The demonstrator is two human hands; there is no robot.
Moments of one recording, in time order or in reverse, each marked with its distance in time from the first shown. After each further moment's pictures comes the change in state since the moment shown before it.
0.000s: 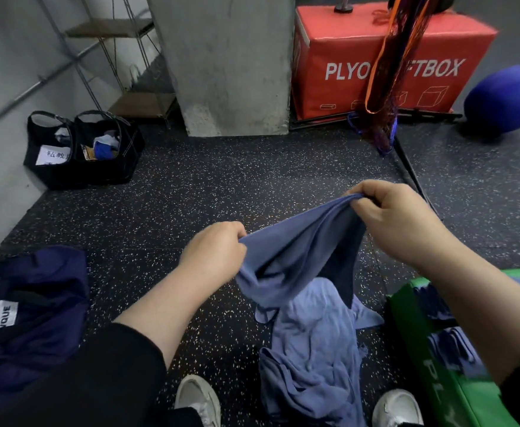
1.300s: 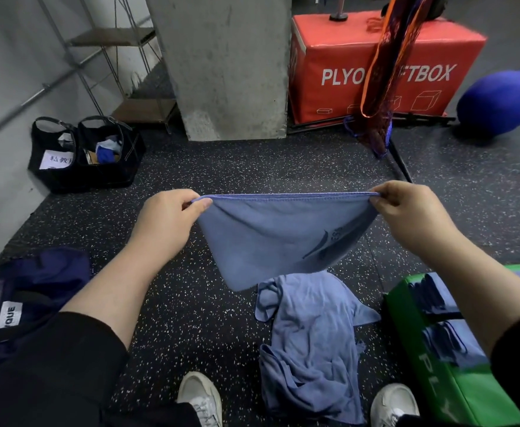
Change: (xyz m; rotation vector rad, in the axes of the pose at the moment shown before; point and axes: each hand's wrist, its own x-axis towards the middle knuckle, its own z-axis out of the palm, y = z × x) left_hand -0.006 -0.048 -0.051 -0.276 0.352 0.114; right_hand 0.007 0.046 -0.014 -0.036 0.132 0.045
